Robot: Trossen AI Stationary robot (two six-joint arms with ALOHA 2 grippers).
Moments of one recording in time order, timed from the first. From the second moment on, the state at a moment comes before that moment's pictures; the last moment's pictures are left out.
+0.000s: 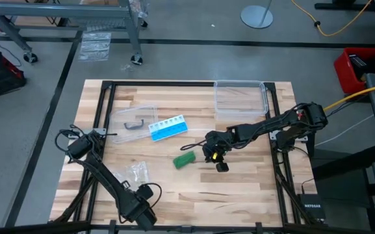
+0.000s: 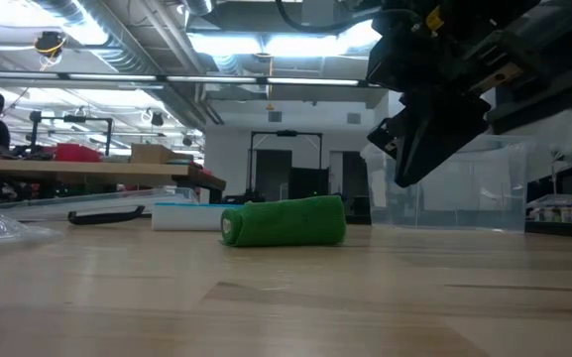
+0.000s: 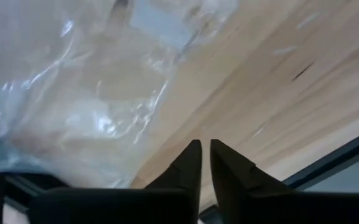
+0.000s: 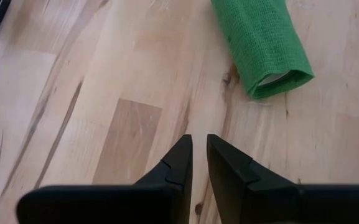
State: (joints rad) left arm -0.80 2.04 1.62 -1.27 0.09 -1.46; right arm 0.11 1.59 0.86 -0.24 -0.28 -0.04
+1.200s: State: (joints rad) left arm -0.69 2.04 1.38 -1.09 -0.03 -1.14; right arm 0.11 1.59 0.86 -0.24 -0.28 -0.04
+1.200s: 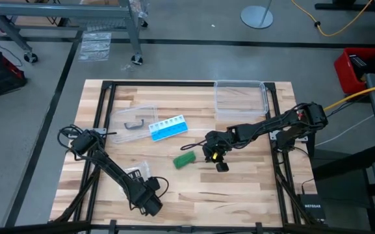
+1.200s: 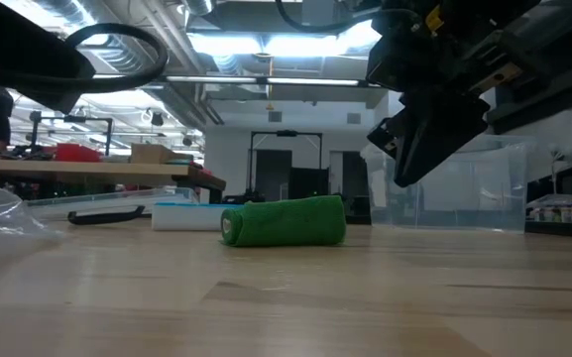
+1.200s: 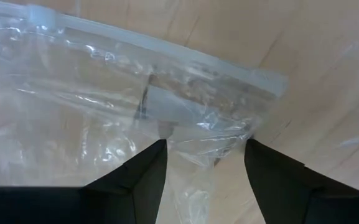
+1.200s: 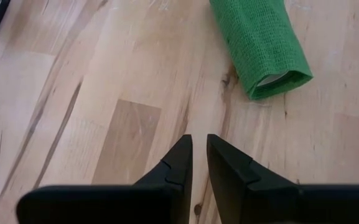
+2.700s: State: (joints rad) left arm -0.78 1.85 1.45 -0.70 -0.66 -1.00; right arm 0.11 1.59 0.86 -0.02 -0.27 -0.03
